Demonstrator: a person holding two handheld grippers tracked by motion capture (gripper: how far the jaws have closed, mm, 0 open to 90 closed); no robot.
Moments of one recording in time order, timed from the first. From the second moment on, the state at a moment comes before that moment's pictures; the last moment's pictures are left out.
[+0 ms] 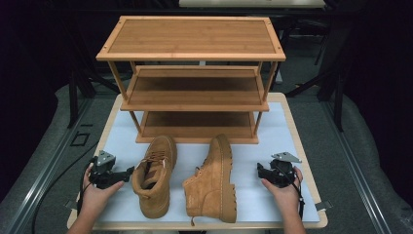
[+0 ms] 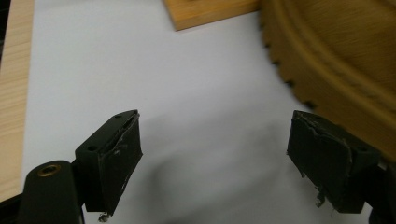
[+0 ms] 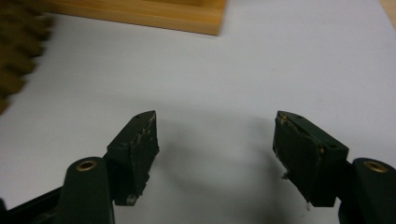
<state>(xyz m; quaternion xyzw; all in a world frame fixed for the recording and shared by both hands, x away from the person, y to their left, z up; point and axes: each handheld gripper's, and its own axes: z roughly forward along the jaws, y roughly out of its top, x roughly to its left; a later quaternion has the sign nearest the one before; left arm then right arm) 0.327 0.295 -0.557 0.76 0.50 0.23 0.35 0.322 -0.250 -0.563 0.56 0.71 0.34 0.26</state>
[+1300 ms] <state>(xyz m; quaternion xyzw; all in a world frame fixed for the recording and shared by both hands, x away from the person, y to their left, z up) 0.284 0.287 -0.427 0.78 0.48 0.11 0.38 0.286 -0.222 -0.552 0.53 0.72 0.38 0.25</state>
